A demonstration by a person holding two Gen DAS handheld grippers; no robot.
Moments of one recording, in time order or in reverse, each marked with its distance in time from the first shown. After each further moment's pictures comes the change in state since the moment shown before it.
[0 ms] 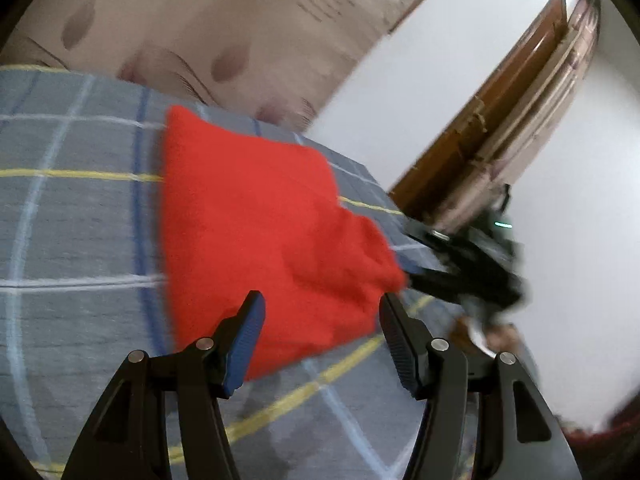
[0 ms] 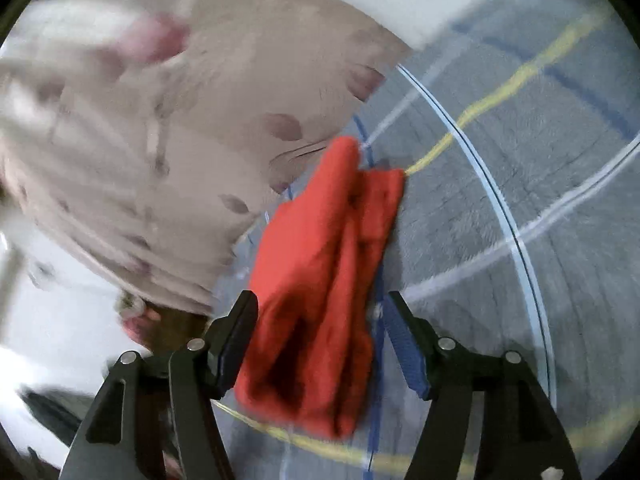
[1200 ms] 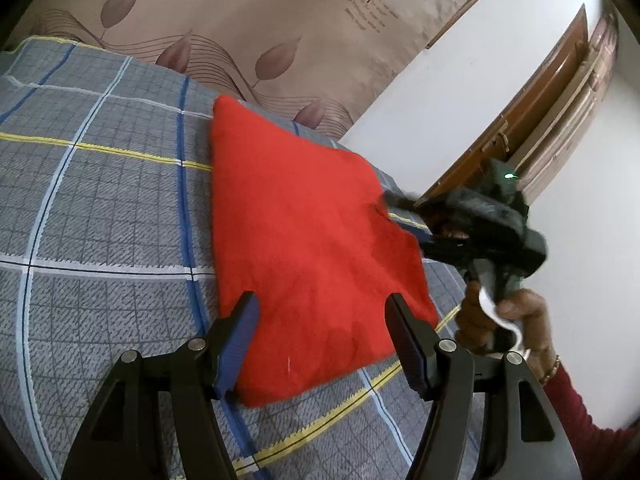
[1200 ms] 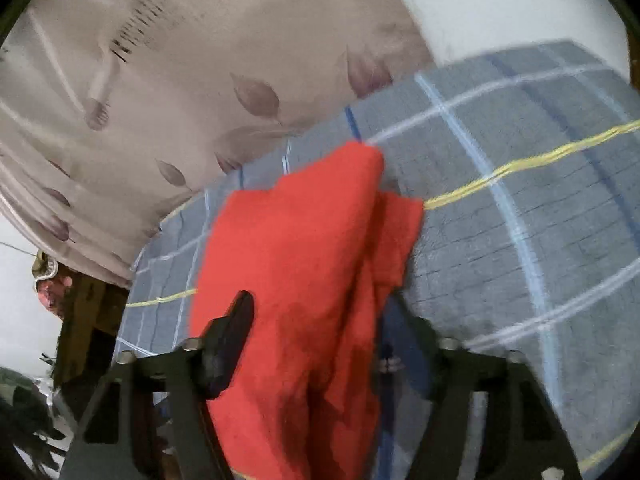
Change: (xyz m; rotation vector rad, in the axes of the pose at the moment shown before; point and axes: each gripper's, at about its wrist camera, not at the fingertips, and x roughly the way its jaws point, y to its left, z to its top) left arm 0.004 0.028 -0.006 -0.081 -0.035 0.024; right arm 0.079 0.041 0.045 -0.104 0.124 -0.294
